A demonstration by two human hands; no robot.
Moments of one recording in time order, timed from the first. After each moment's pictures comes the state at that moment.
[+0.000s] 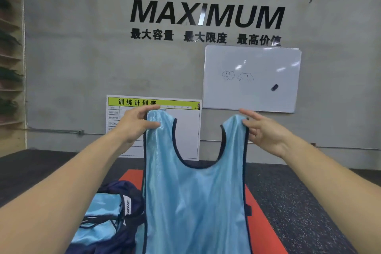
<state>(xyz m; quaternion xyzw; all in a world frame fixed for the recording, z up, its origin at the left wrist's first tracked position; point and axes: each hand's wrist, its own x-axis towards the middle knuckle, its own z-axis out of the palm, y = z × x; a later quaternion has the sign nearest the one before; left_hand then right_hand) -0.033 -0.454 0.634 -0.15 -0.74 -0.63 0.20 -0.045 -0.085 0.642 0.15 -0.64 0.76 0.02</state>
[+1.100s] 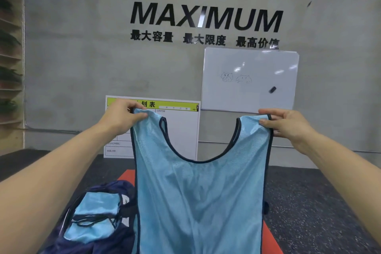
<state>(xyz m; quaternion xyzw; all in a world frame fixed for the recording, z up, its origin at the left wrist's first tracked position) -0.008 -0.473 0.657 -0.07 -0.85 -0.40 0.34 -0.014 -0.038 0.661 0.11 -0.77 0.59 0.22</state>
